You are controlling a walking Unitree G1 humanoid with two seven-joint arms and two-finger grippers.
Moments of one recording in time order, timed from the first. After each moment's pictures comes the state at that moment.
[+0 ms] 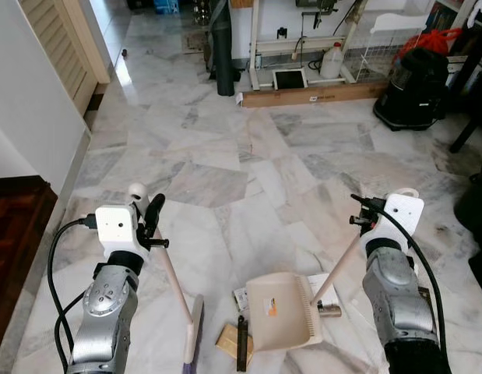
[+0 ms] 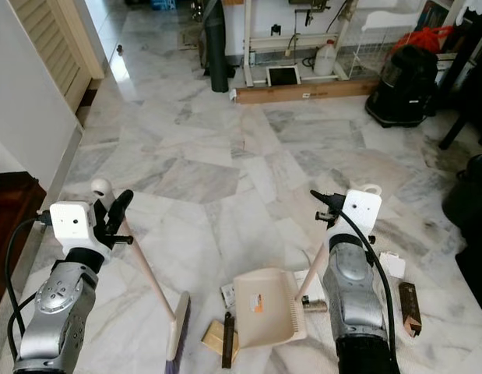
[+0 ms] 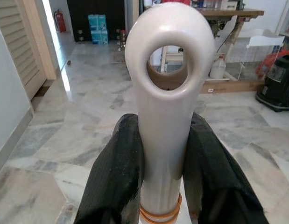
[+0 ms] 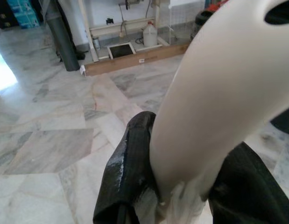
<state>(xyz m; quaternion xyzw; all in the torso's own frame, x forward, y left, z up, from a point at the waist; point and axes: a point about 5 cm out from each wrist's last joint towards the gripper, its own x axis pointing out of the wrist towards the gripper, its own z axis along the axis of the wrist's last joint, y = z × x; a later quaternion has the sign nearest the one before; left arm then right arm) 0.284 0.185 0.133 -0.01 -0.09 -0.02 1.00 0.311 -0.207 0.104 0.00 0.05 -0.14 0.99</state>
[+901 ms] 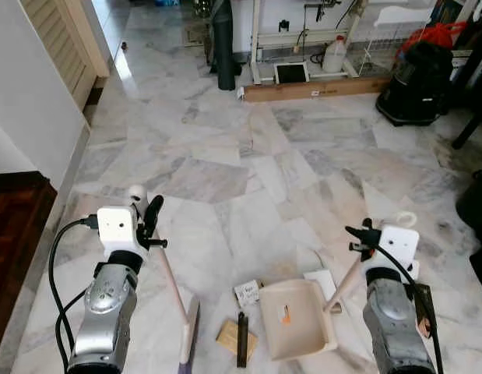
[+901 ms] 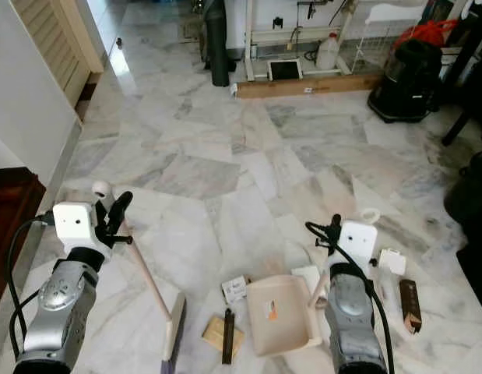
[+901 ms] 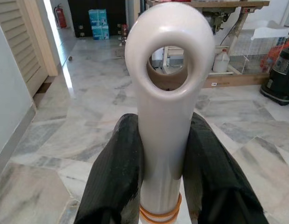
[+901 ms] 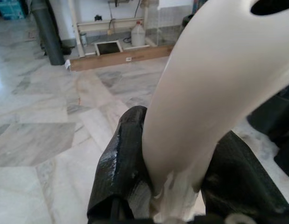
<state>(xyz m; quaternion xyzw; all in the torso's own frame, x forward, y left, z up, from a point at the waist) 0.289 0.190 0.125 0.00 -0.09 -0.02 1.00 0.284 -0.215 0.073 -0.04 0.02 -0.15 0.99</state>
